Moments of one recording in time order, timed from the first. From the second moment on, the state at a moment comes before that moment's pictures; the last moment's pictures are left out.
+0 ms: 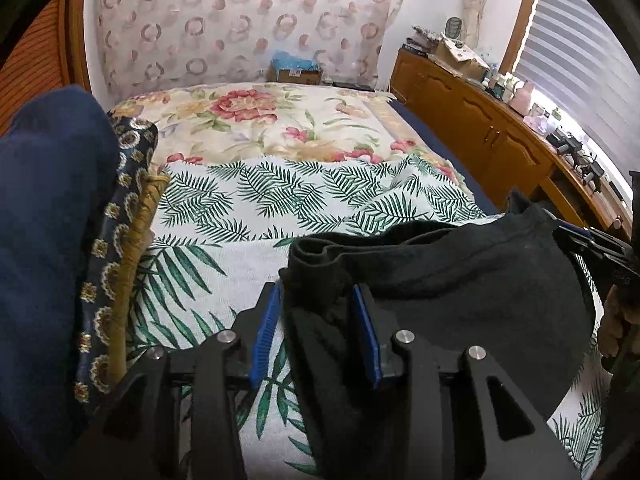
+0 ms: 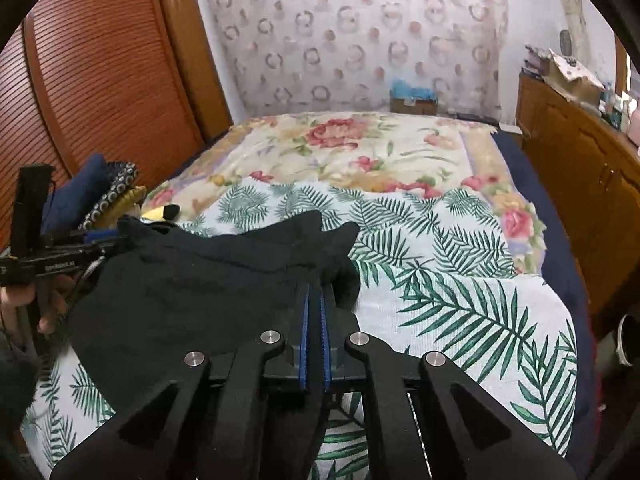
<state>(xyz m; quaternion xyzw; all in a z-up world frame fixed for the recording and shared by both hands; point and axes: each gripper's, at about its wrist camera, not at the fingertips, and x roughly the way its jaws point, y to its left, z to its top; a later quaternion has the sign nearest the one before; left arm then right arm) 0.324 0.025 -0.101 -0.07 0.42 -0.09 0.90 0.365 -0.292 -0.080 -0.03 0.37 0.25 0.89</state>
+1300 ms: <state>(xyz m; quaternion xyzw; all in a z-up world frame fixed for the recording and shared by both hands) 0.159 0.117 0.055 -0.12 0.19 -0.09 0.97 0.304 -0.213 0.046 -0.05 0.25 0.40 0.88</state>
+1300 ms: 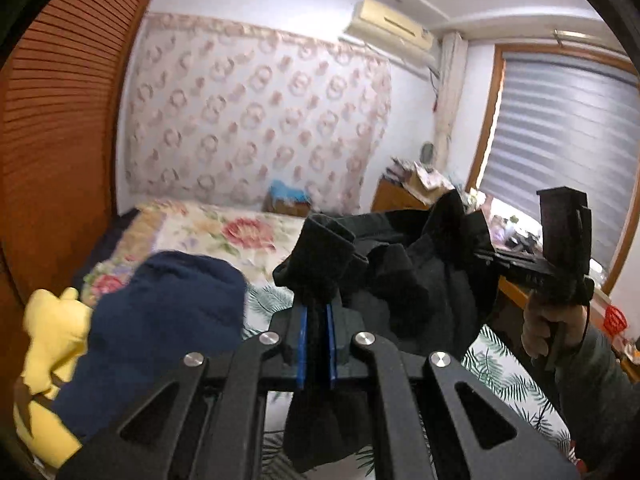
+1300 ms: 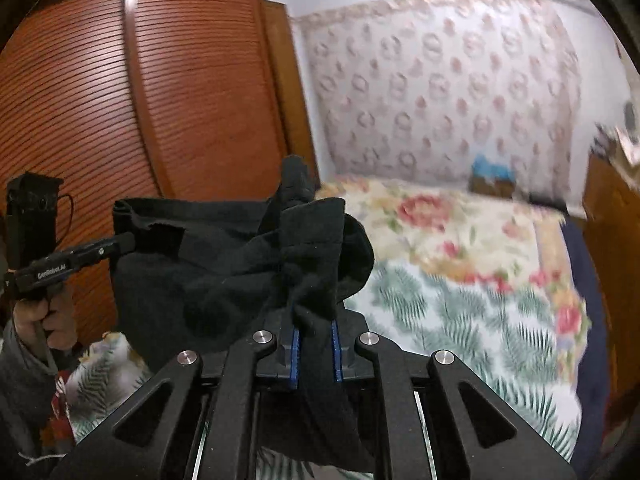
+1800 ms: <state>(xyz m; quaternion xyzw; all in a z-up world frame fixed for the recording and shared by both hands) 0.115 0.226 0.007 -0.19 0.17 0.03 0.97 0.325 -0.020 0.090 -0.18 0.21 0.49 0.83</state>
